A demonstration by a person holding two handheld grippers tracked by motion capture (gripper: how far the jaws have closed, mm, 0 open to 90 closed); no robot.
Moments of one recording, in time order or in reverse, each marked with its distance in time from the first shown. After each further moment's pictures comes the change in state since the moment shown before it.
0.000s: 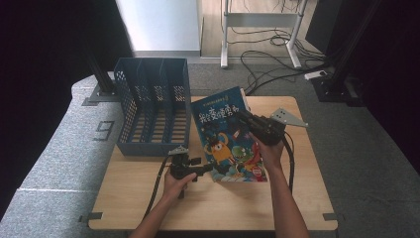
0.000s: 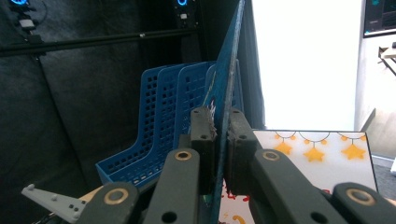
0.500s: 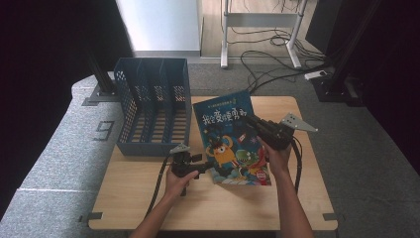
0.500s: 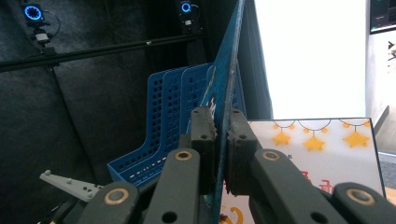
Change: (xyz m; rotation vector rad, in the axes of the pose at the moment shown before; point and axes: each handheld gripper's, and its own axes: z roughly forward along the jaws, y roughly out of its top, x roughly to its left) left arm -0.006 0.008 0.002 -0.042 0.026 0.020; right arm -0.011 -0.007 -0.022 -0.021 0.030 0.050
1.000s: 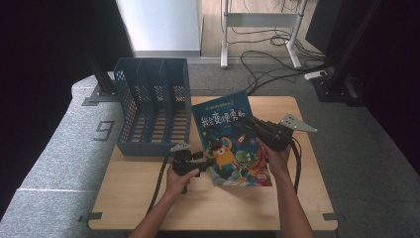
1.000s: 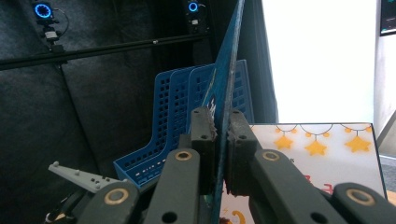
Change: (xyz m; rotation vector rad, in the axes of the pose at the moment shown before) left arm -0.005 0.009 0.001 -0.019 -0.013 0.031; right arm 0.005 0.001 0.000 0.001 0.026 -0.017
